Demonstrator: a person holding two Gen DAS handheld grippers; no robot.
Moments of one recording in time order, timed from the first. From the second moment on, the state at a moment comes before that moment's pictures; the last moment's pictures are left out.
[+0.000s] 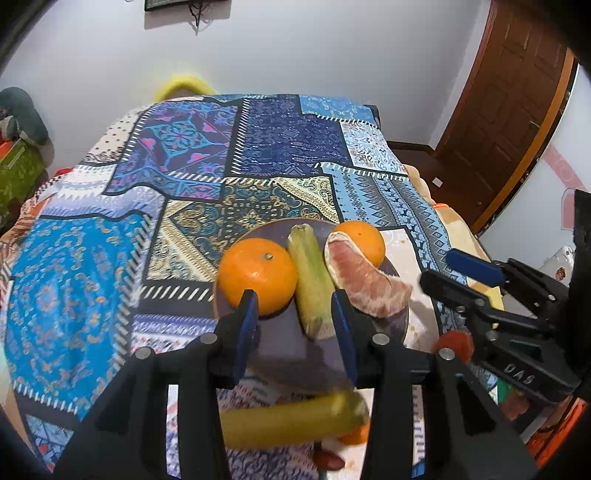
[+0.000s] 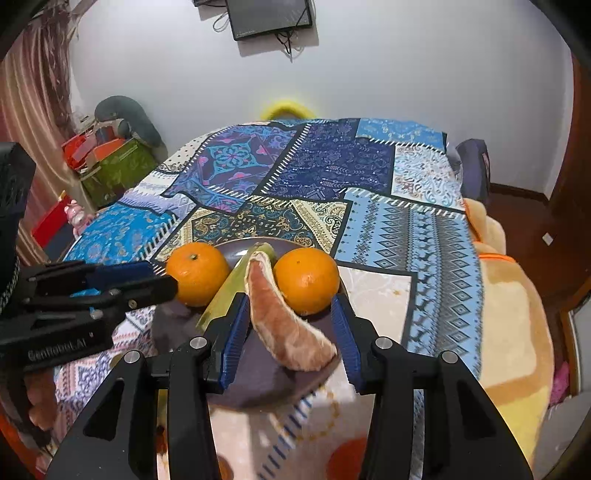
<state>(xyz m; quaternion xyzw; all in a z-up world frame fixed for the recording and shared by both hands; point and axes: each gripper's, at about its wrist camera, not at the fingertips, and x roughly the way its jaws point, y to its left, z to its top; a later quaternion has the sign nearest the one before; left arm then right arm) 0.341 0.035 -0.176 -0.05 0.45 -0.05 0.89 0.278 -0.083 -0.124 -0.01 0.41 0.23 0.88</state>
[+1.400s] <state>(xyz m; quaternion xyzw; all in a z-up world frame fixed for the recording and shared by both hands) 0.274 -0.007 -0.250 0.17 0.46 -0.03 0.87 0.212 -0.140 -0.189 0.00 0.50 0.18 0.84</state>
